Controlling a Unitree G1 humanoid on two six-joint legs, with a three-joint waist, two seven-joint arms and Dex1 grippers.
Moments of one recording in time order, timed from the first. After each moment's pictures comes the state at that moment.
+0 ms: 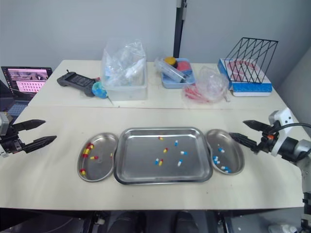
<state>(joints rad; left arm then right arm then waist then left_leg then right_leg) -0.34 0.98 0.42 0.61 -0.42 -0.01 -1.39 -0.26 -0.90 -0.37 0.17 0.51 0.41 1.11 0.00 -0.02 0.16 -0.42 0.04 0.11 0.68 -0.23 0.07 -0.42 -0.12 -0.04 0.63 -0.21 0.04</state>
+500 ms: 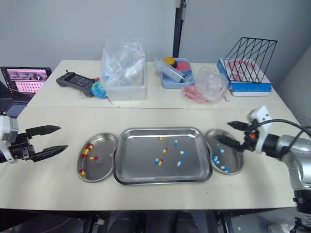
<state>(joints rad) -0.16 0.94 0.41 0.22 -0.54 0.14 -1.39 -0.30 -0.85 -0.21 -0.07 0.52 0.57 1.01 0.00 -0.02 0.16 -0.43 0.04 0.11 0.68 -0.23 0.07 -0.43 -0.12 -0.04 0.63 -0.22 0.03</state>
